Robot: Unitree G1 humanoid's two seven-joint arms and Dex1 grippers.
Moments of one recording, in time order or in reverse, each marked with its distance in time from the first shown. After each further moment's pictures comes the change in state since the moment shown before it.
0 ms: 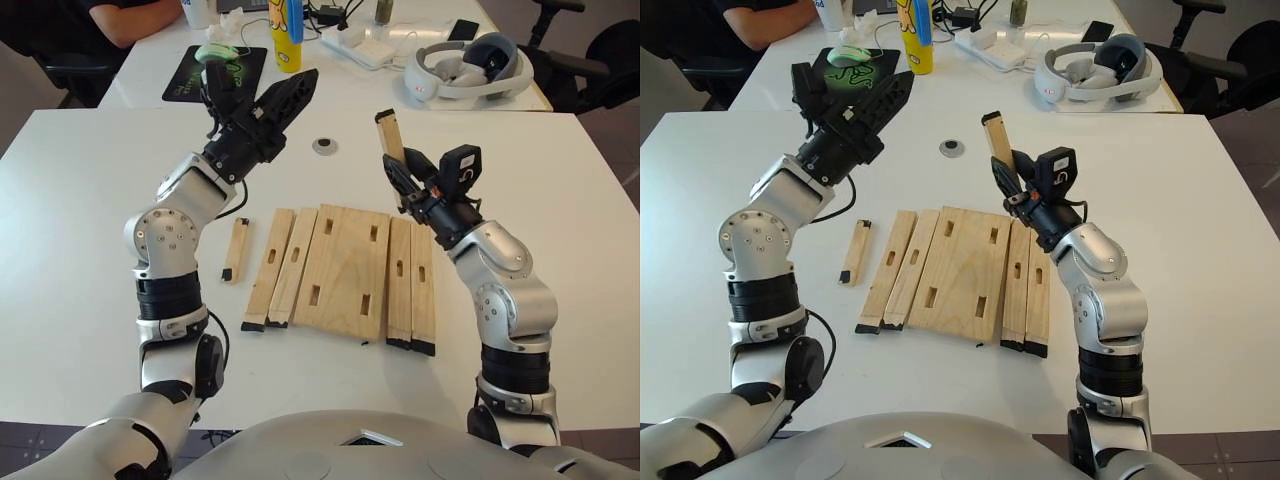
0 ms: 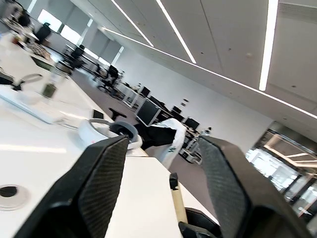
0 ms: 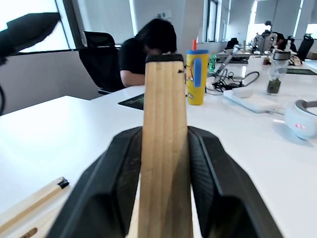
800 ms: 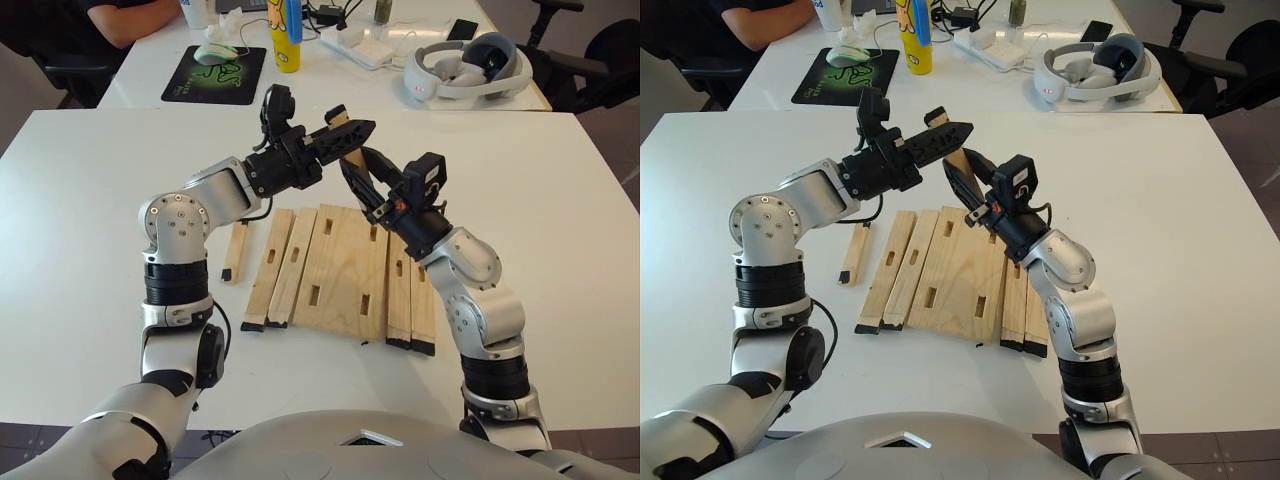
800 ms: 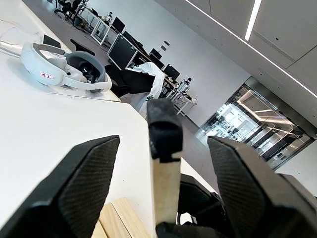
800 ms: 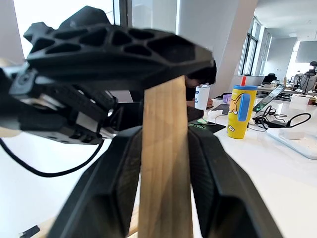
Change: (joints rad) left arm -0.033 0.005 -0.079 0.036 -0.027 0.214 0.006; right arm 0.029 0.013 0.163 -0.005 -0.032 -0.180 0.048
